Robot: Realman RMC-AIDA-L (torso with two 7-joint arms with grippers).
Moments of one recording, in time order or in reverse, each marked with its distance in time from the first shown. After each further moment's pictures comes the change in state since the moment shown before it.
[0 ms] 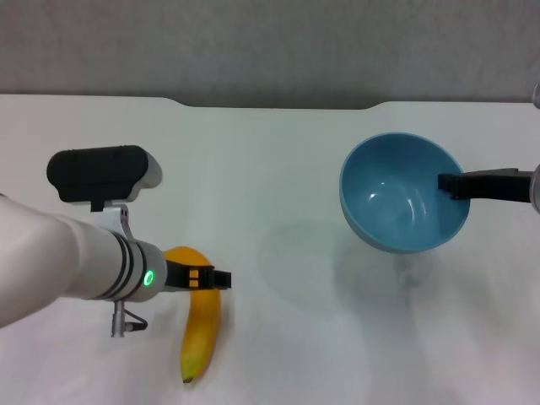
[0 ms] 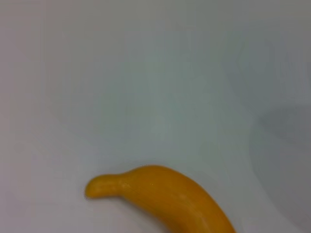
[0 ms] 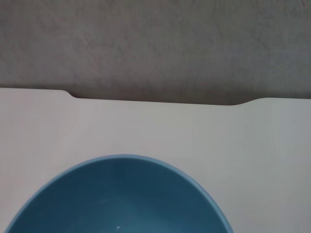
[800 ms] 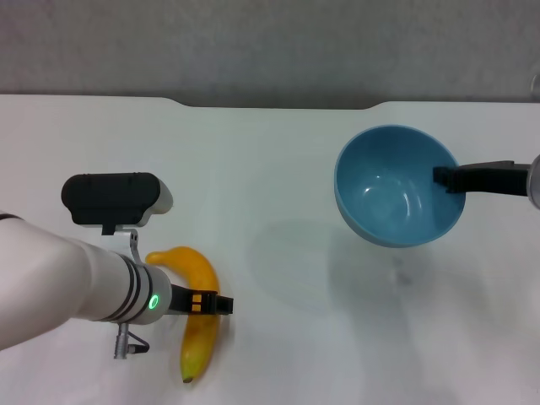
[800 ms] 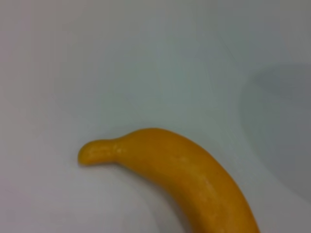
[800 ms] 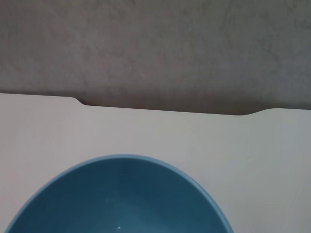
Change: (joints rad) left arm -0.015 -0.004 0.055 0.091 -0.034 -0.044 0.028; right arm -0.001 0.002 -0.008 -0.028 0.008 0.005 0.001
